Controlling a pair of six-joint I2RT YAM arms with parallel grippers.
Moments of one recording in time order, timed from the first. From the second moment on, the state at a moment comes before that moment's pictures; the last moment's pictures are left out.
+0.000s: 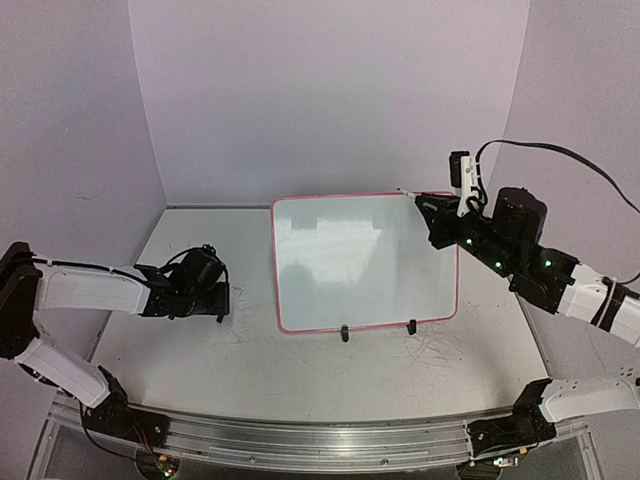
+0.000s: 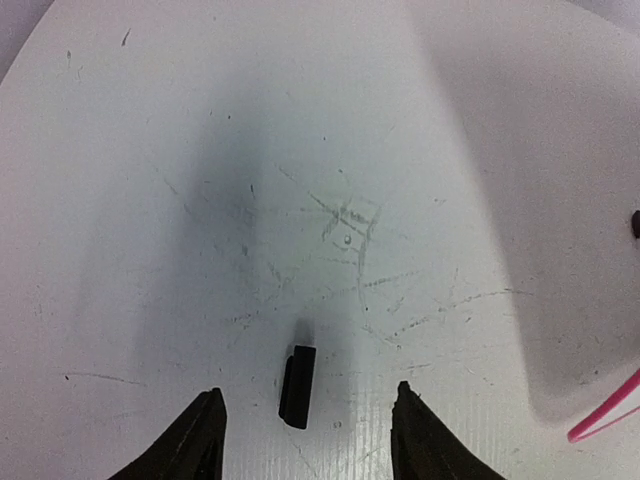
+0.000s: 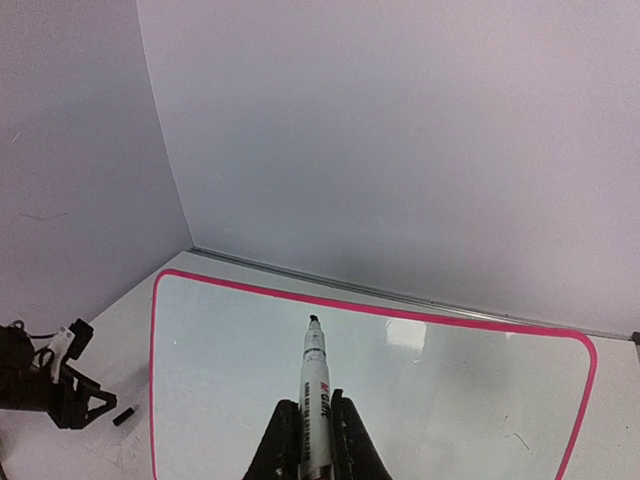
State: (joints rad) left arm -0.74 1.42 0.70 -0.20 -0.43 -0.61; right arm 0.73 1.05 0.88 0.12 0.20 0.12
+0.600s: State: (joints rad) left arm -0.36 1.21 0.84 -0.09 0.27 -0.54; right arm 0.86 1.29 1.02 0.08 0.20 0.01
